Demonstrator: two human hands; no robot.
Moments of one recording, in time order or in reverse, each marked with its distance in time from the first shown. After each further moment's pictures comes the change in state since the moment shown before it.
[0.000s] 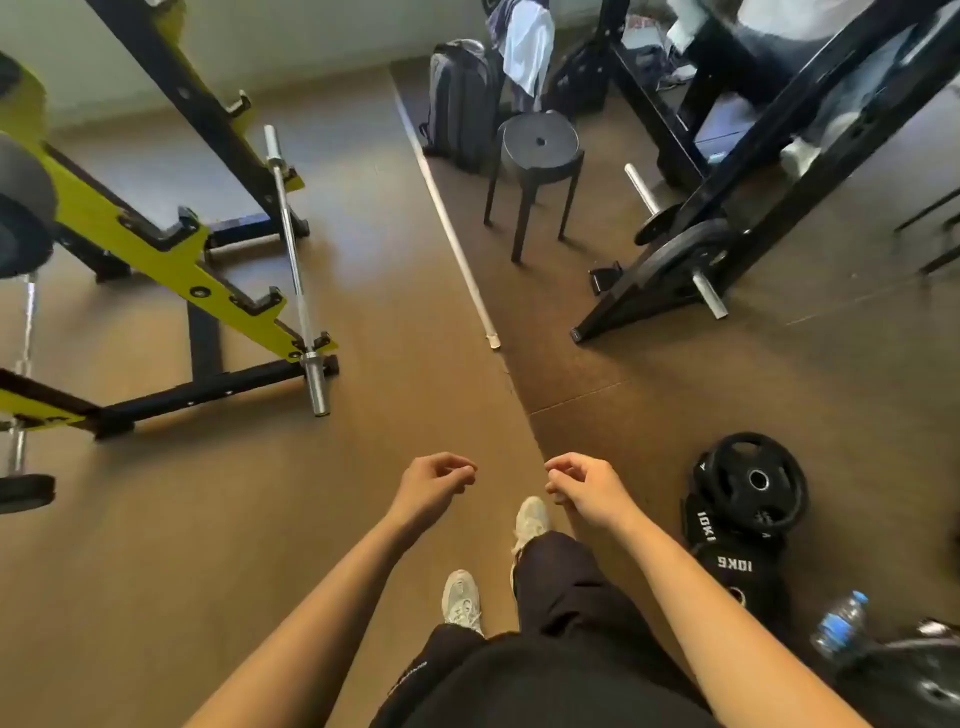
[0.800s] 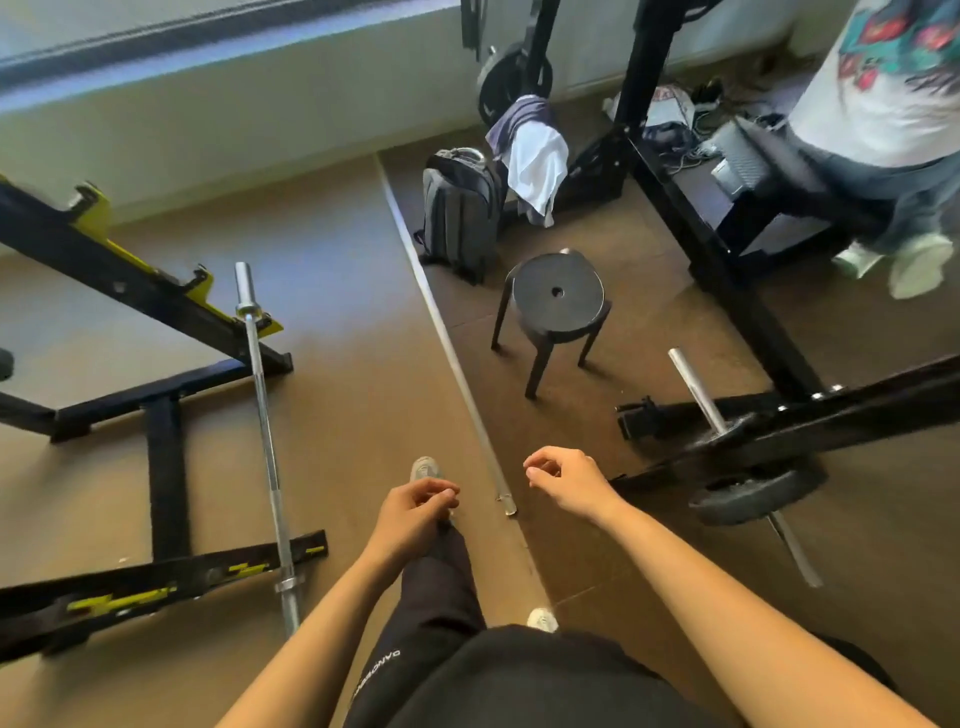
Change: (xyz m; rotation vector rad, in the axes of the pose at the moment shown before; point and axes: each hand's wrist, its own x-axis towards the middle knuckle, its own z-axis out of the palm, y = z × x) left_hand 0.431 0.308 -0.173 -0.078 0.047 -0.013; right_hand 0.478 -0.332 -0.156 -0.292 -0.059 -0.064
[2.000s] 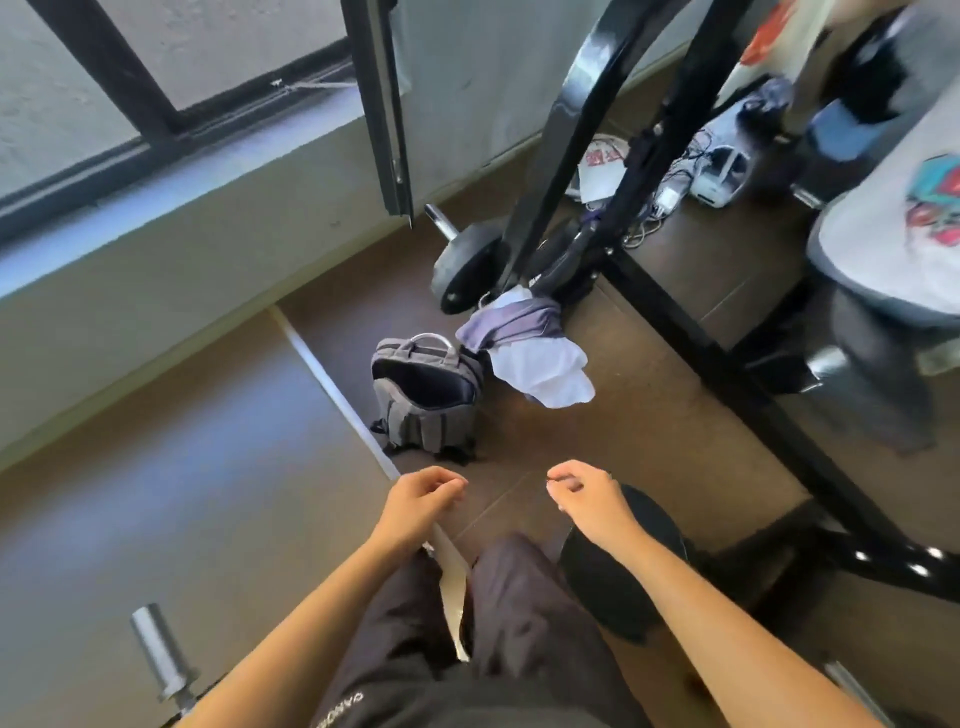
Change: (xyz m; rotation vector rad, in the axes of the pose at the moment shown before) left_hand 0.707 0.429 -0.188 0.222 -0.328 0.072; right_hand 0.614 -0.266 -0.280 0.262 0.323 0.341
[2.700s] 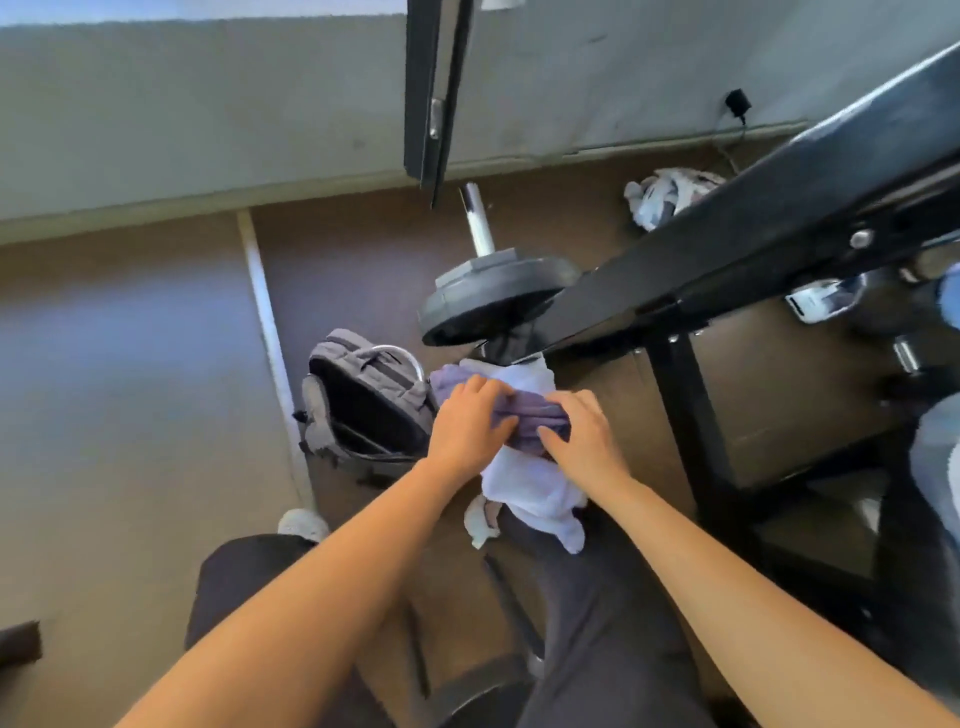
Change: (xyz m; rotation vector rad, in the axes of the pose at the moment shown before) left_hand 0.362 0.080 0.085 0.320 0.334 0.267; right_hand 0.371 -0.062 -0.073 -0.489 -0.049 -0.415
